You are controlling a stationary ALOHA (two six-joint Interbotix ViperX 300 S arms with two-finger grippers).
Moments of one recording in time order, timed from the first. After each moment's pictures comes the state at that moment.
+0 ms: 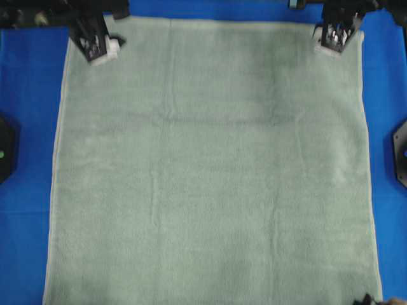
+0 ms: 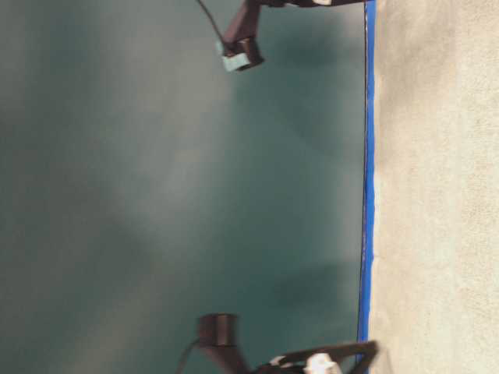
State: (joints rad) left arm 0.73 0.06 0.75 0.04 0.16 0.43; right arm -0.84 0.07 0.68 -0.17 0.45 -0.35
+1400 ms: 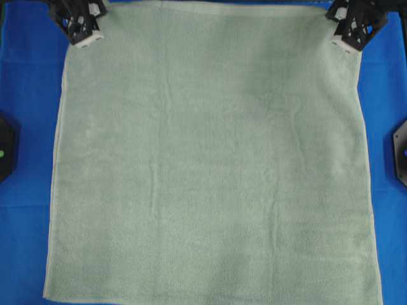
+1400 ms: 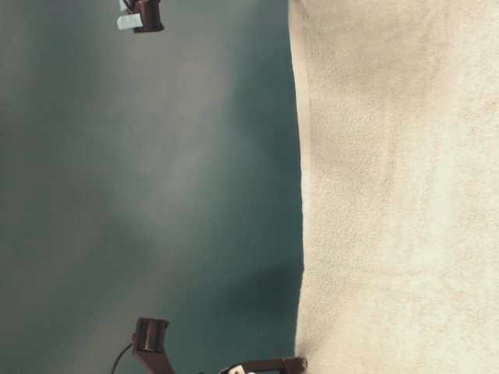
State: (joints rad) left arm 0.73 -0.16 0.64 0.04 0.56 0.39; right arm -0.80 -0.30 0.76 -0.07 0.52 -0.32
